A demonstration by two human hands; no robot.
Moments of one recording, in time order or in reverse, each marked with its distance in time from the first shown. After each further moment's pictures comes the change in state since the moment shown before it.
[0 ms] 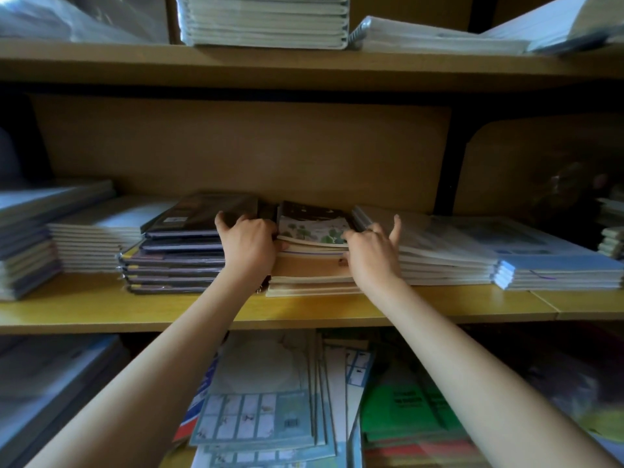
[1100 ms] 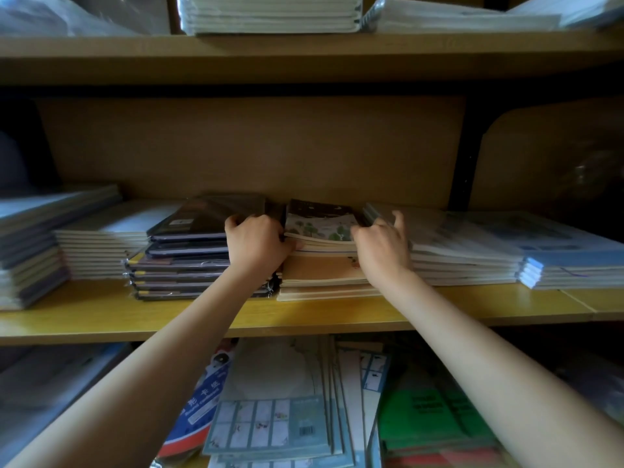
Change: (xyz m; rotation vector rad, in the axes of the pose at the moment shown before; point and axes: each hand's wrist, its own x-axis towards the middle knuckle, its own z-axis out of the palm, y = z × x) left_hand 0.016 -0.011 0.012 -0.064 0.074 0.013; right_hand 0.014 -0.002 0.008 -0.097 0.031 -0.064
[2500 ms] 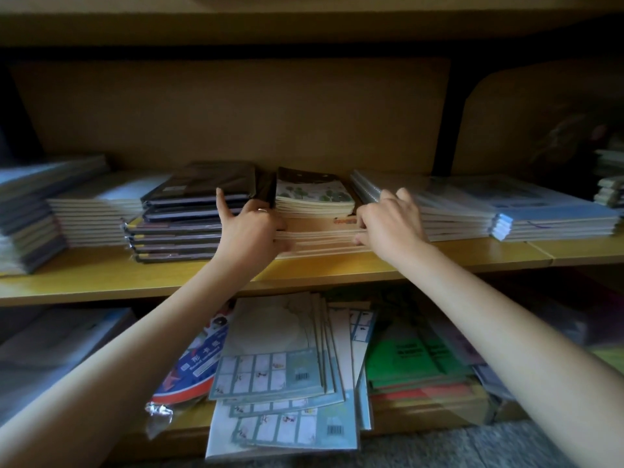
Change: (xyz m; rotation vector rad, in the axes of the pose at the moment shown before) left_hand -0.058 -0.008 -0.014 0.056 -0.118 0.273; right_hand -0.047 0.015 -0.029 -0.022 -0.057 -0.023
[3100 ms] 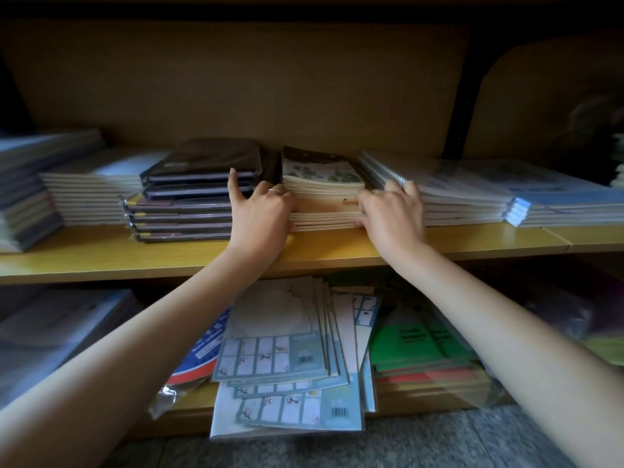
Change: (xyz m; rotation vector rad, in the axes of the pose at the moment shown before) left_hand 0.001 0.002 0.022 0.096 0.159 0.043; right_hand -0.002 -0.018 0.027 0.022 0.165 0.042
